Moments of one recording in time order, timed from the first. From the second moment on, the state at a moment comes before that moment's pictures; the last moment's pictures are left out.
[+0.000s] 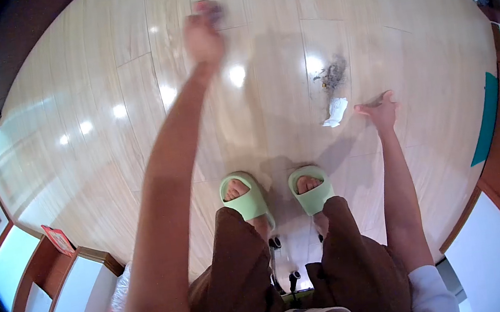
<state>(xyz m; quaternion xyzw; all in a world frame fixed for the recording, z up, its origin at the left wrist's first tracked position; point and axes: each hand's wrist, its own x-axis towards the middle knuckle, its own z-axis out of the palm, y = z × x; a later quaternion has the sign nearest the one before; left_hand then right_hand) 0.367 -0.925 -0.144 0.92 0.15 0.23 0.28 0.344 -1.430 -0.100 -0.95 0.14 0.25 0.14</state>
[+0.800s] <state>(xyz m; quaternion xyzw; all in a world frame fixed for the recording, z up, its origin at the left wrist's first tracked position) 0.411 -1.014 -0.126 0.92 0.00 0.17 0.35 0.351 -1.392 -0.064 -0.93 0.22 0.29 0.05</state>
